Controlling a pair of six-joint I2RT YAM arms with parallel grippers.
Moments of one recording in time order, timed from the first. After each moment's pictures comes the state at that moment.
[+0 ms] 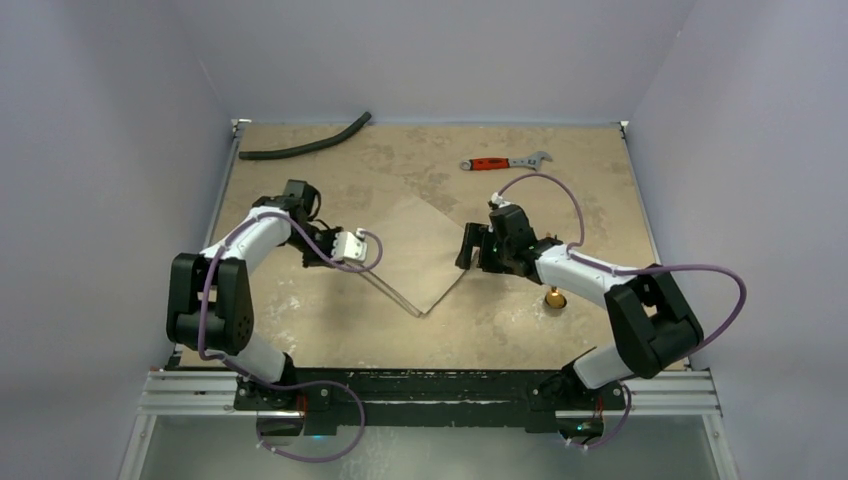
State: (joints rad) left arm -0.10 1.57 1.04 -0.87 0.51 1.49; right arm 0.51 1.48 0.75 -0.13 -0.07 0.59
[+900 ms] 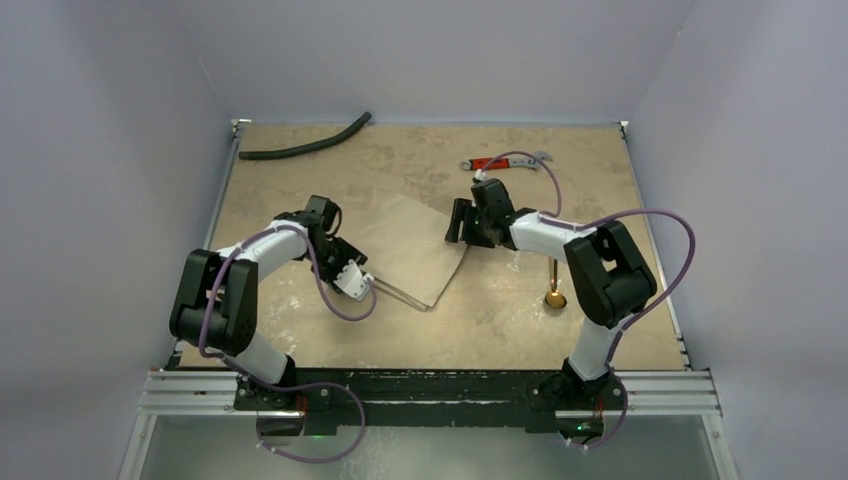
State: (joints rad) left arm -0.24 1.58 0.90 -0.71 0.36 1.99; right arm 0.49 1.79 1.03 -0.12 -0.06 0.58
